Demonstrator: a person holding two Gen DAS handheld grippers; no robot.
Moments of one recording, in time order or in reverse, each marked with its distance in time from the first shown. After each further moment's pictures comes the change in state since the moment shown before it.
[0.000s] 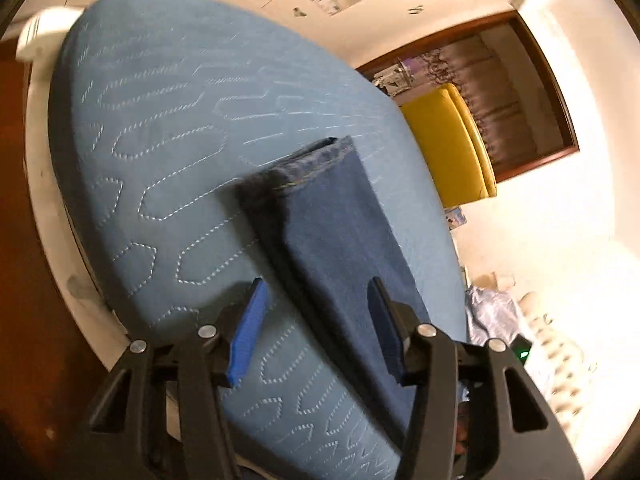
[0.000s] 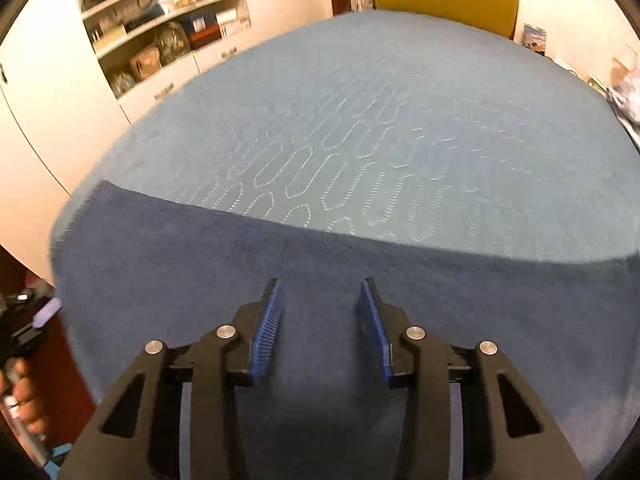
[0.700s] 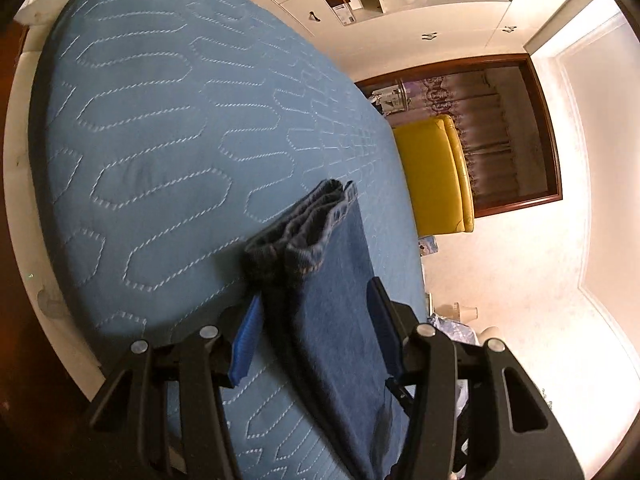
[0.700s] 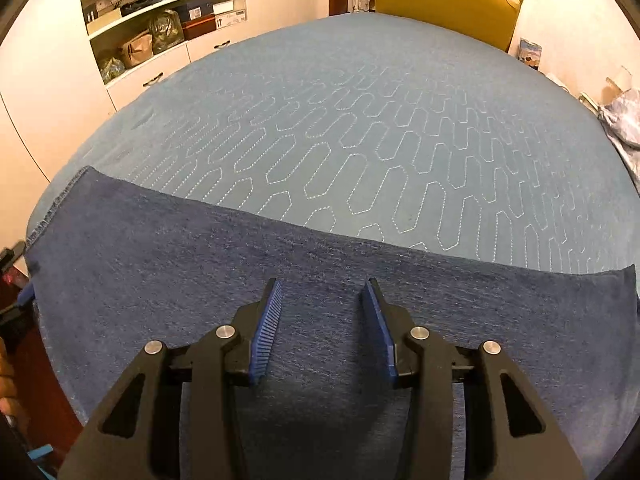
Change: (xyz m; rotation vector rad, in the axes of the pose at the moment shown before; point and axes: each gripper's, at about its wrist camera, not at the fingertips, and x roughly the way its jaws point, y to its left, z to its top) left arm 0.009 0.012 0.034 -0.136 -0.017 -0.110; right arm 0.012 0.025 0.002 -0.046 -0.019 -0.094
